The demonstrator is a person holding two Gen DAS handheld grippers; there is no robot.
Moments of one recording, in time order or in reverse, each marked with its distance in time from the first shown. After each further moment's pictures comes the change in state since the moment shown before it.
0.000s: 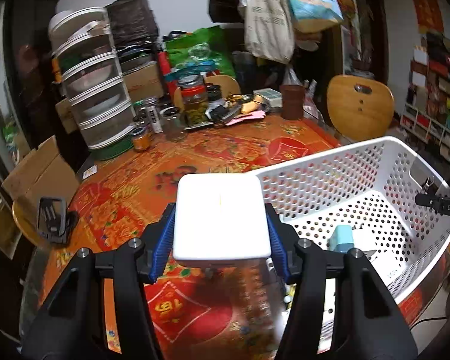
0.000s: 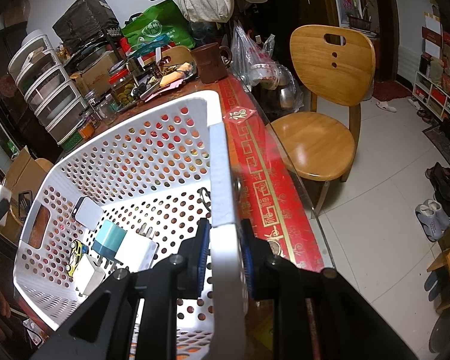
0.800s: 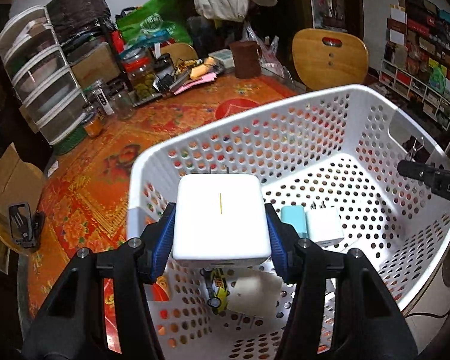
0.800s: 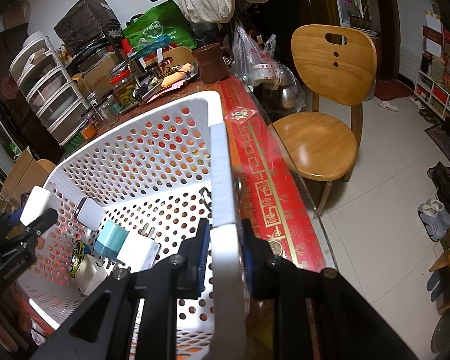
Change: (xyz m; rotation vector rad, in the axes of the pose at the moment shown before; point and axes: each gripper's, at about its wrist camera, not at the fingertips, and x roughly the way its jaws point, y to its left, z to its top) left arm 0.055 -0.096 -0.008 0.125 0.180 -0.097; right arm 0.000 -0.001 0.000 0.004 -0.002 0.013
